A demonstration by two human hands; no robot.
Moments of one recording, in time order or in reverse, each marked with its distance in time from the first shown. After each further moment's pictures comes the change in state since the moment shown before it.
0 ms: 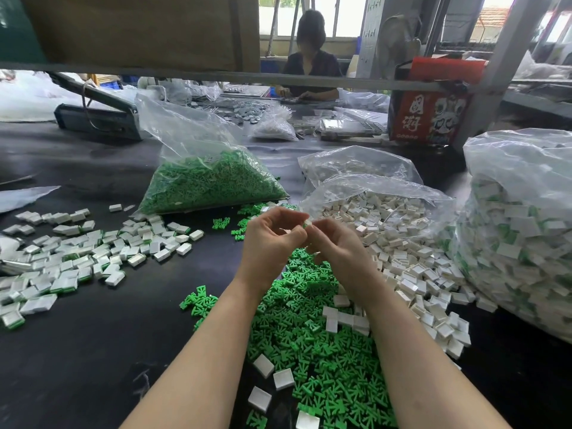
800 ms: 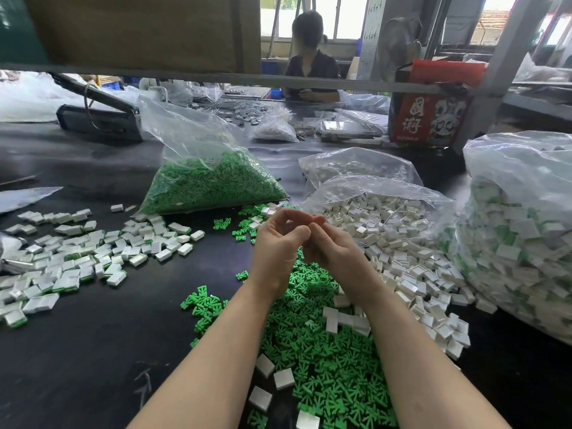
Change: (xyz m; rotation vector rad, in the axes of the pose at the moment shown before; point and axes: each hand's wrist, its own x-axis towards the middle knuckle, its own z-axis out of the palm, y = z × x) left_hand -0.005 -0.002 0.016 -0.337 0.001 -0.160; right_hand -0.001 -0.003 0.005 0.091 -0.064 0.054
